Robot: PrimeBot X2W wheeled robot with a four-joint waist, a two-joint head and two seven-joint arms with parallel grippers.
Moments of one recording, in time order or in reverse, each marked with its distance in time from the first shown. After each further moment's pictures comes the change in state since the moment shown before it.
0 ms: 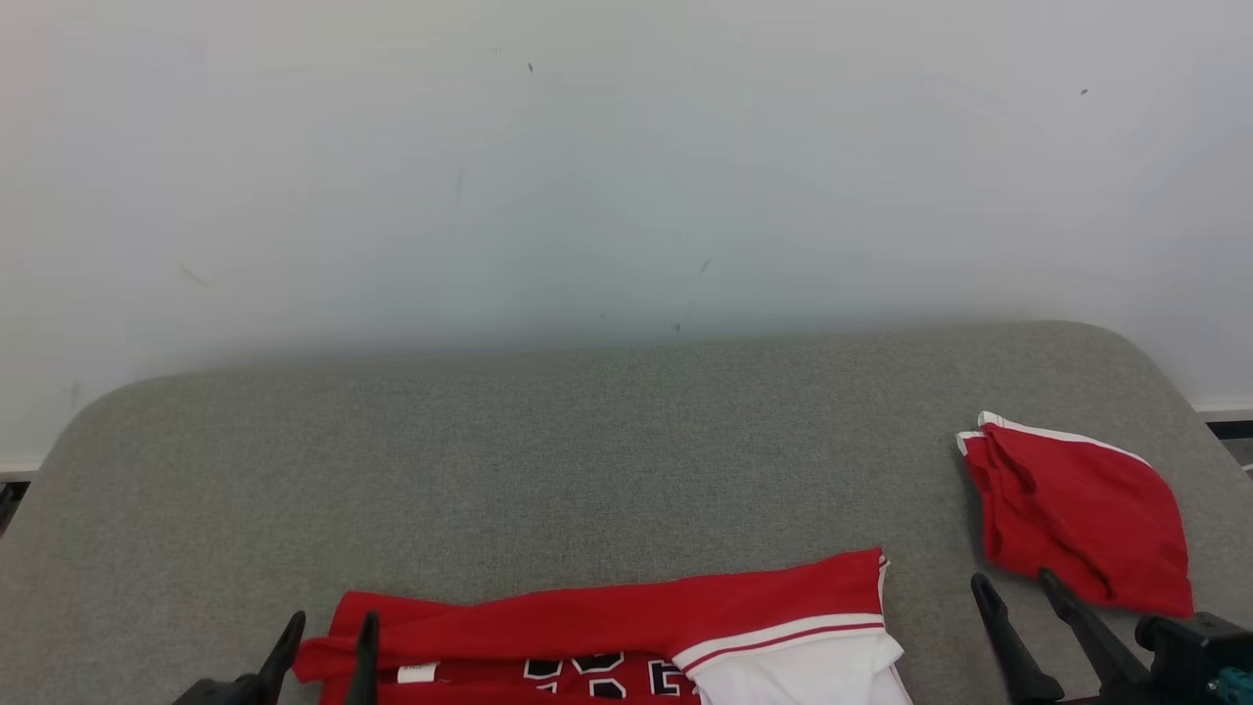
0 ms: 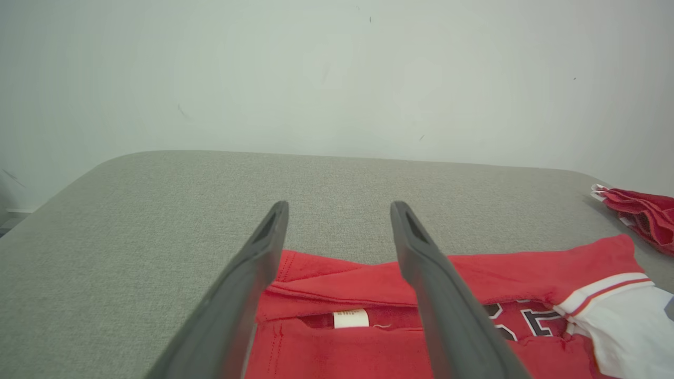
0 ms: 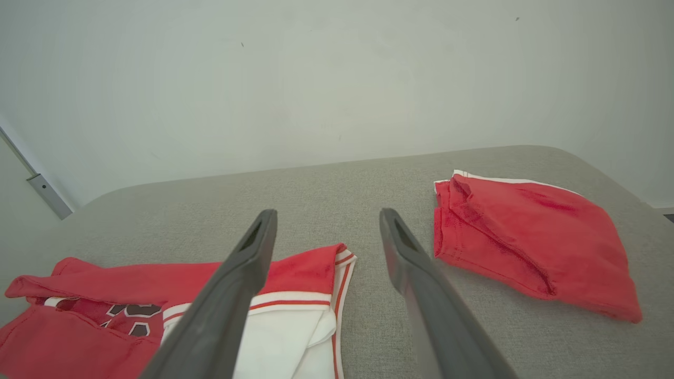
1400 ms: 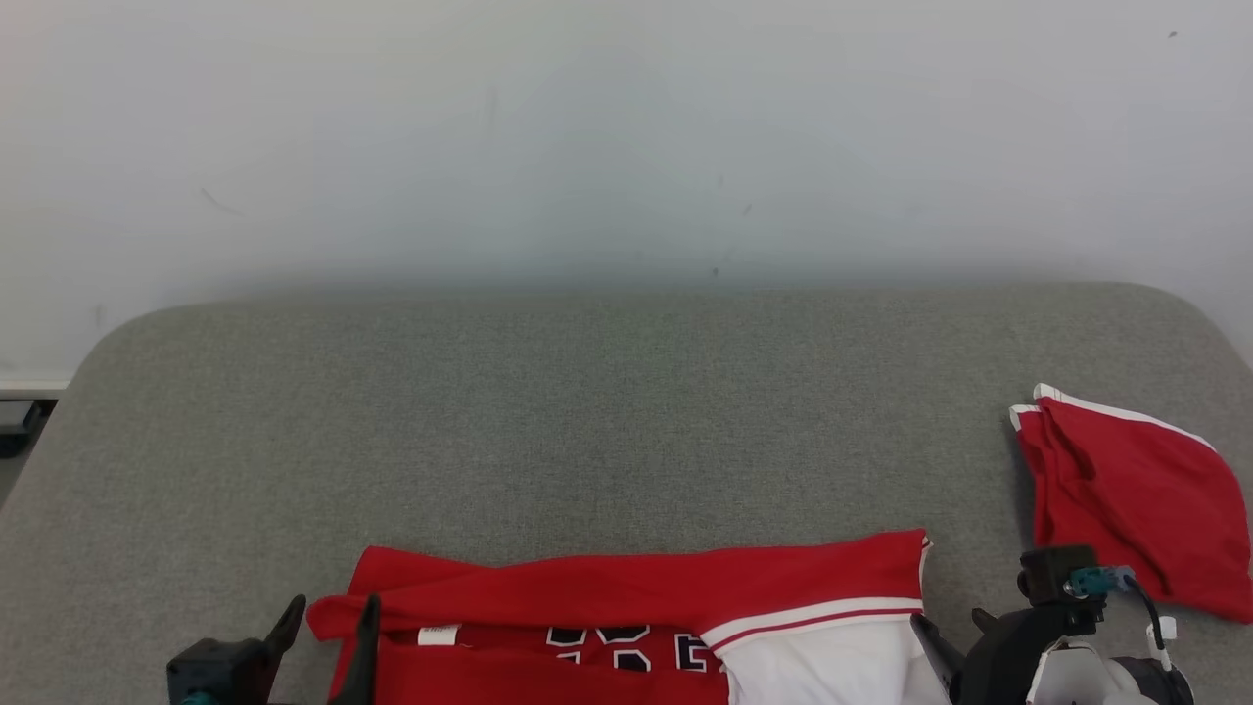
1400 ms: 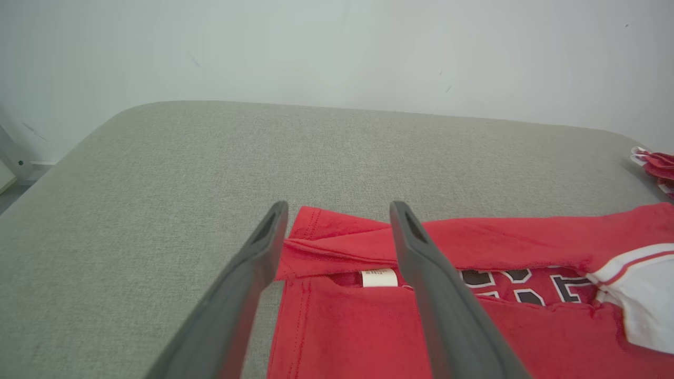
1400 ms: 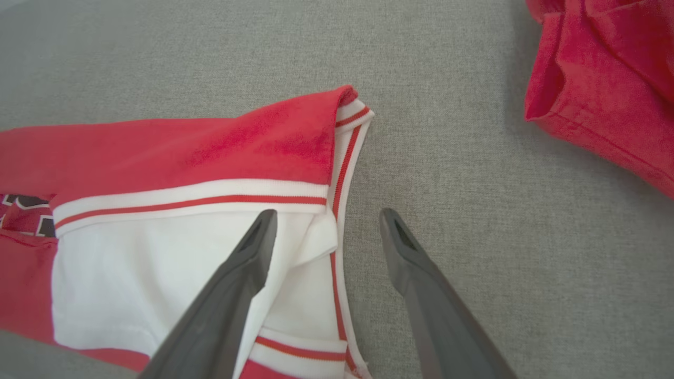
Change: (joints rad) left arm 0.010 0.029 0.016 -0.110 0.010 0.025 0.194; right arm -0.250 0.041 0.127 0.324 0.030 -0.031 0.395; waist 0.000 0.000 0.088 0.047
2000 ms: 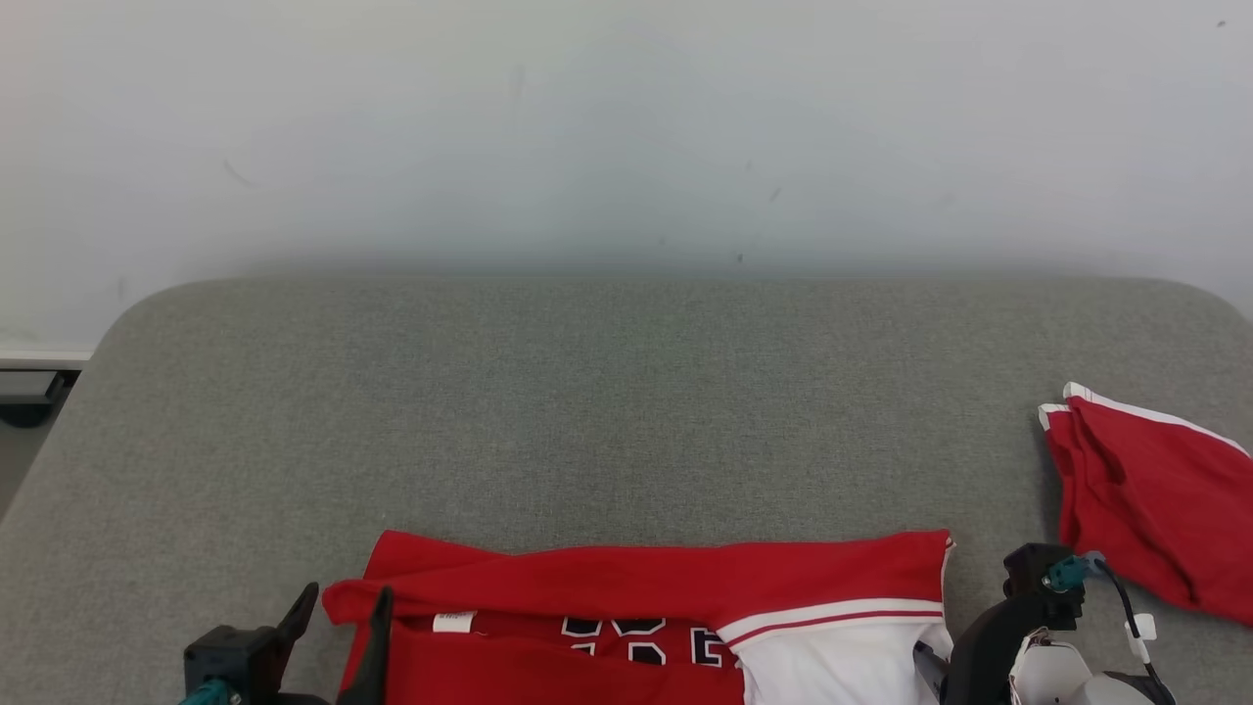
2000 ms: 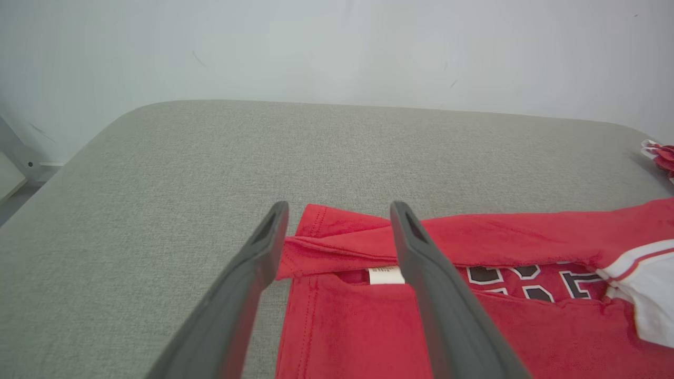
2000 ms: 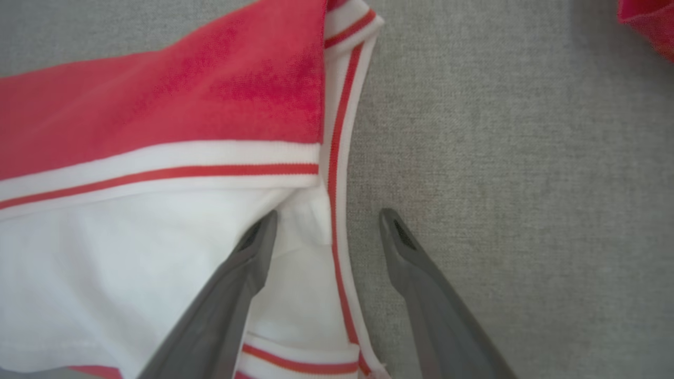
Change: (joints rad) left arm -0.028 0.002 -0.018 -0.012 0.026 -0.001 0.015; right arm -0.094 0.055 0.017 0.188 0.016 -0.022 0.131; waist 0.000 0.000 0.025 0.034
